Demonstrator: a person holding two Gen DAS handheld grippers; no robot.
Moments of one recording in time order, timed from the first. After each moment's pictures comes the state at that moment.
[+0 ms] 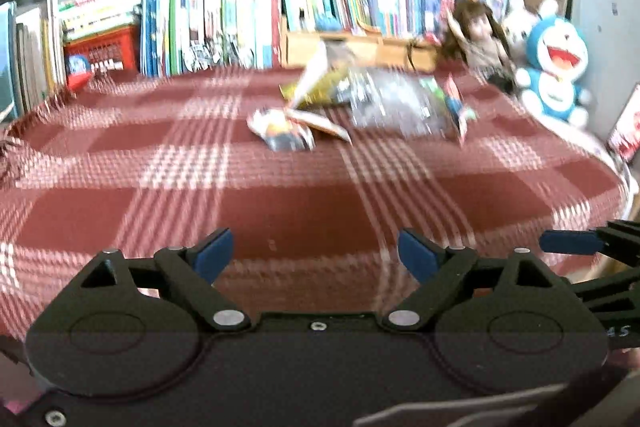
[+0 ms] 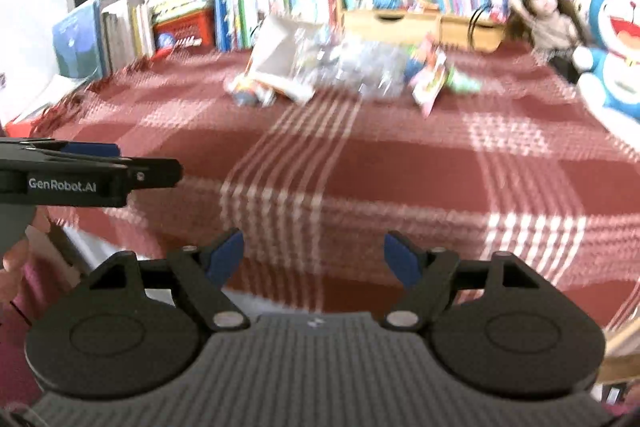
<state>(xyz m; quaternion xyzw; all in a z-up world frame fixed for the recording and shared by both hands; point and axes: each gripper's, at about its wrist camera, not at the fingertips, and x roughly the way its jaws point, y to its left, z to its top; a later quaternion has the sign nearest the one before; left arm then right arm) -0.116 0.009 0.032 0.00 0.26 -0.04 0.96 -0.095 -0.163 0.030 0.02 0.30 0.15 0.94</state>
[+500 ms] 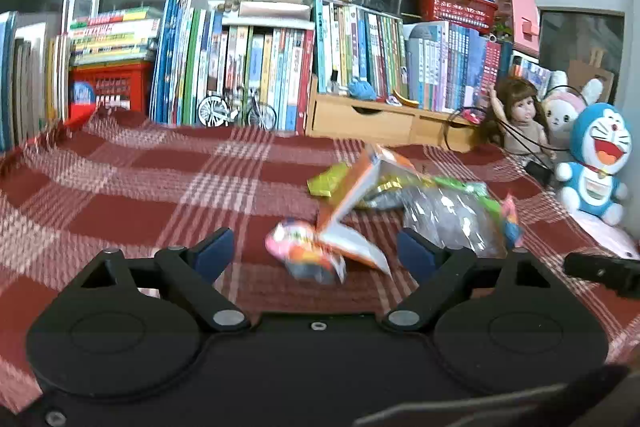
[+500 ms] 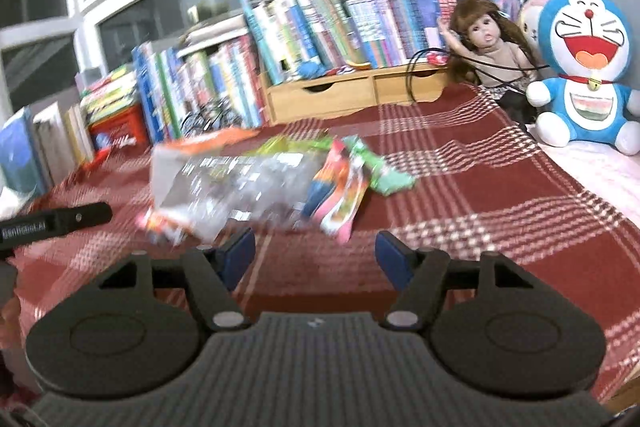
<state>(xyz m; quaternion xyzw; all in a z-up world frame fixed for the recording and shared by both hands) 0.005 0.035 0.061 -0.05 0.20 -0.01 0.98 0.003 -0.223 0.064 0.11 0.24 0.08 0.96</state>
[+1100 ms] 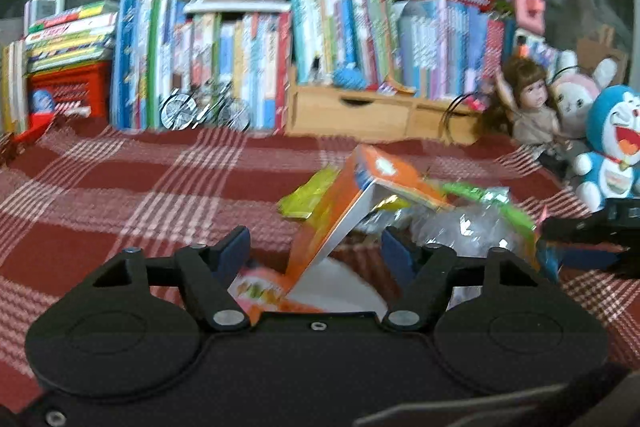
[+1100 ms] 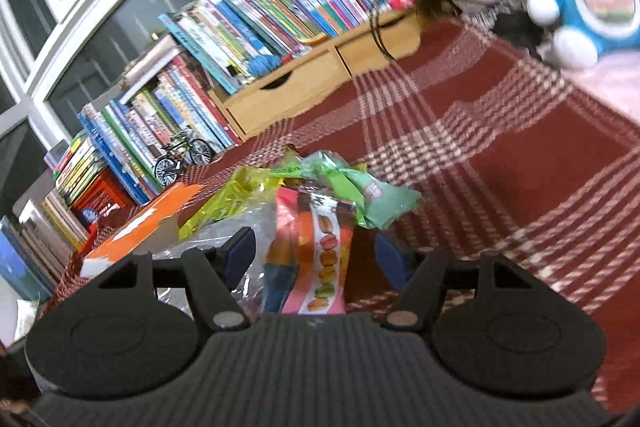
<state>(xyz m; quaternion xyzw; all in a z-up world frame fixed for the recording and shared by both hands) 0.096 0.008 0.037 -0.03 0.20 -0.04 0.98 0.116 -0.258 0.032 0.28 0.29 0.07 0.91</state>
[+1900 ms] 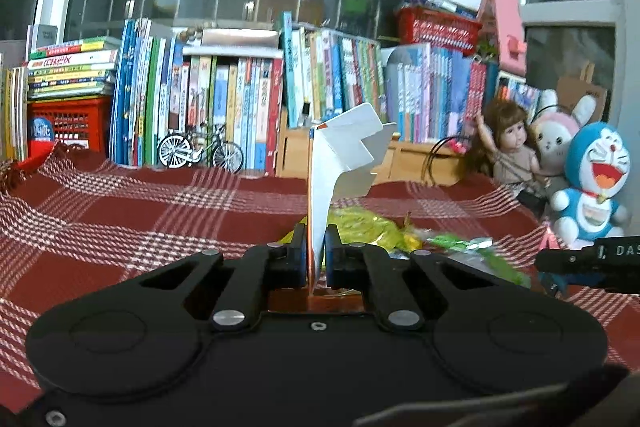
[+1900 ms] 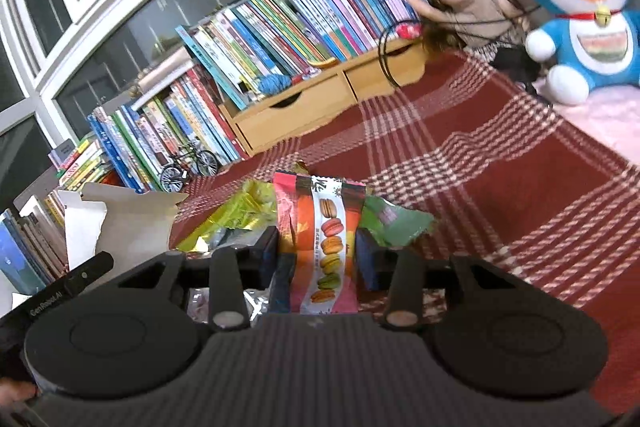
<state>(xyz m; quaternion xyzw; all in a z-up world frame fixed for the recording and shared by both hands) 0.063 0.016 0.072 -0.05 0.15 -0.05 0.99 0.088 -0.253 0.059 0.24 0.26 0.07 0.93</state>
